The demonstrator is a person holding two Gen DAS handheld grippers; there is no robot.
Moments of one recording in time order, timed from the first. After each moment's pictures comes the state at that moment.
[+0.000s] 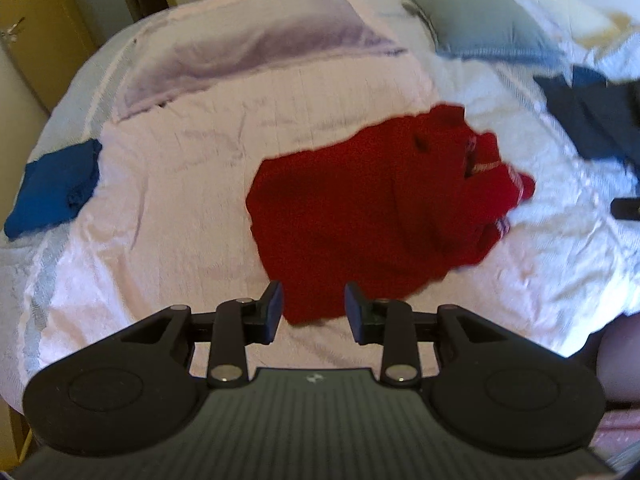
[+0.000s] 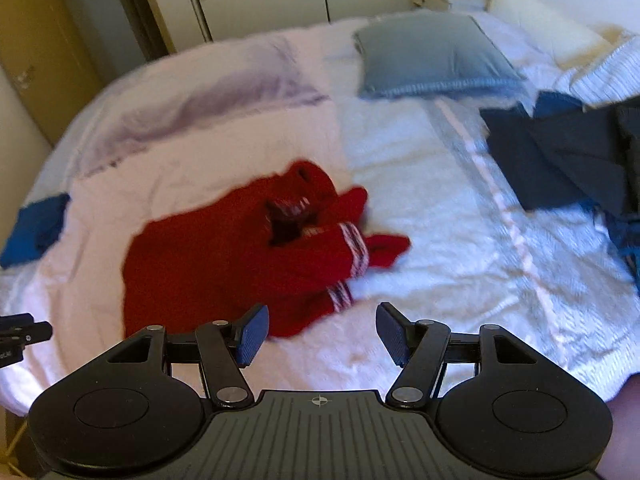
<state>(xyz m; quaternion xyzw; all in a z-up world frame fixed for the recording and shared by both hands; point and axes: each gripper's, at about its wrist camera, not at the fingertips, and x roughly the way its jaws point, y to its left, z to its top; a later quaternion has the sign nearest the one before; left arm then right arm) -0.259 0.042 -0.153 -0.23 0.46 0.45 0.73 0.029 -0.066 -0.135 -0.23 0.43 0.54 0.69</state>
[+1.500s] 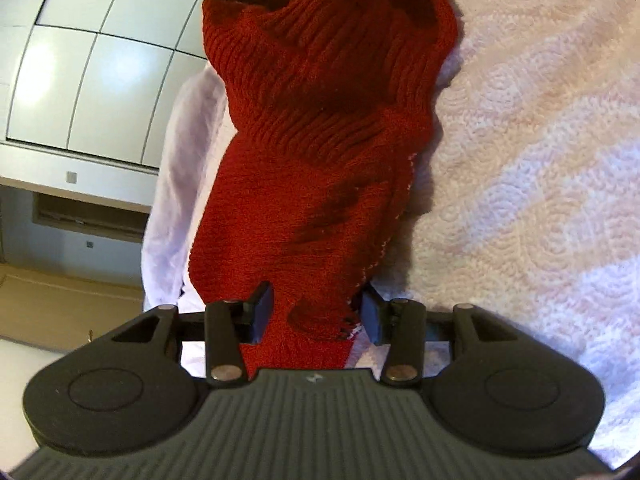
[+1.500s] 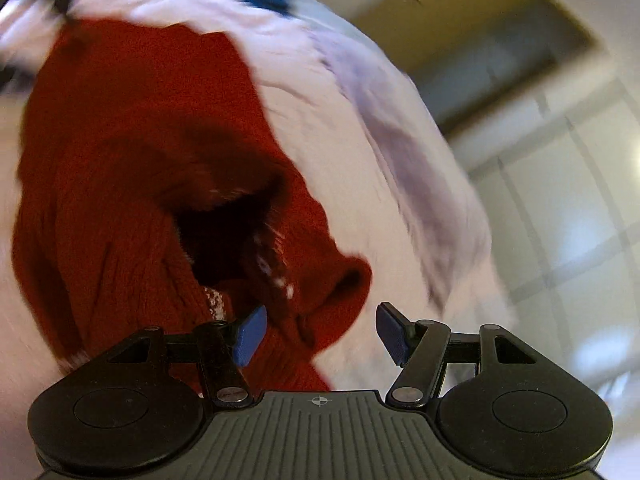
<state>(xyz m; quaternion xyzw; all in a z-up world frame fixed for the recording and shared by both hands) -0.152 -0.019 -0.415 0.29 0.58 0.38 0.66 0.063 0.061 -0.342 -0.51 -0.21 0.73 0.40</state>
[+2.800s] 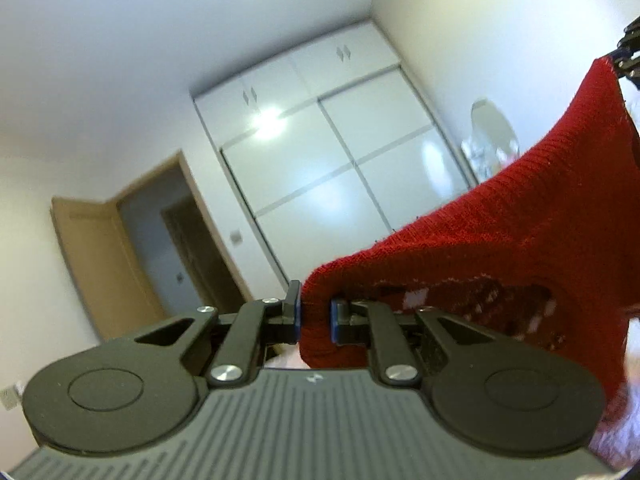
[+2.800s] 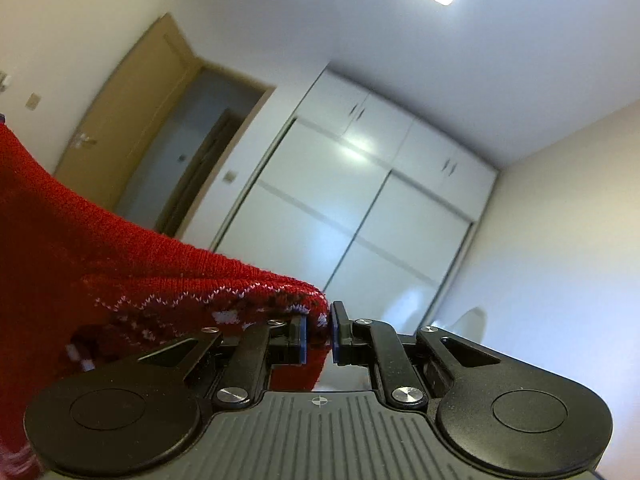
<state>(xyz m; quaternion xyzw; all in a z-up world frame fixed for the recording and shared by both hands) -0.341 0.073 0.028 0.22 0.11 0.55 0.80 -0.006 -0.059 0.017 -0.17 -0.19 0.59 0.76</state>
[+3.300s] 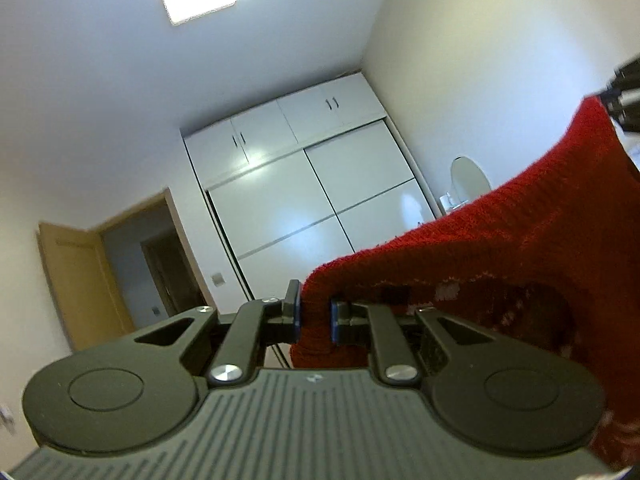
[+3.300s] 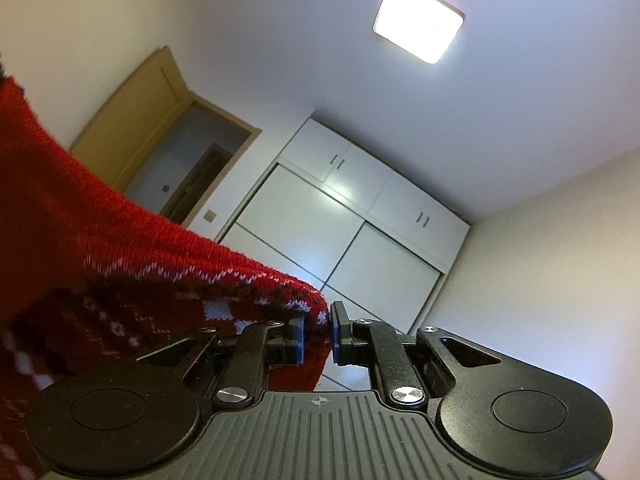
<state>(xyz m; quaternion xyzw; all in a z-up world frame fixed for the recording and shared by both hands) -0.367 0.060 0.125 0.20 0.09 0.51 0.83 -0.036 -0.135 0.074 -0.17 -0.25 0.58 0.76</state>
